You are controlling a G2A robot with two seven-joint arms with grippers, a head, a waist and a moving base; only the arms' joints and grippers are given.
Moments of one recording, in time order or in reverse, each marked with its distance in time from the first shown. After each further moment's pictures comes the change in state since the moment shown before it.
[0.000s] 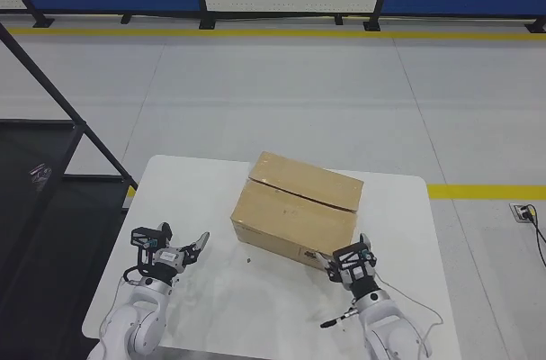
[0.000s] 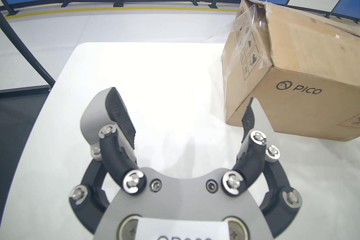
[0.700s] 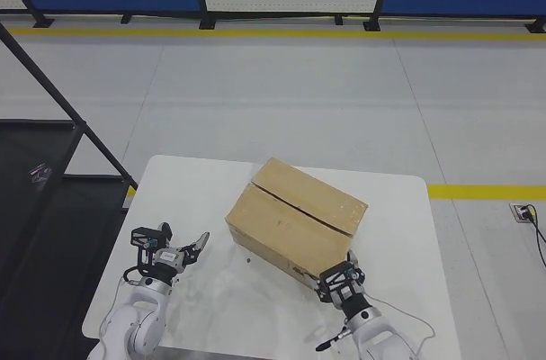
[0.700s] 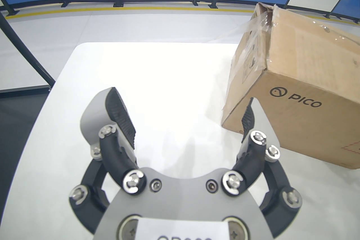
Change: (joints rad) left arm 0.000 0.000 0.000 0.000 0.000 0.000 0.000; right arm -0.040 0.013 -0.059 0.006 -0.038 -0.053 -0.005
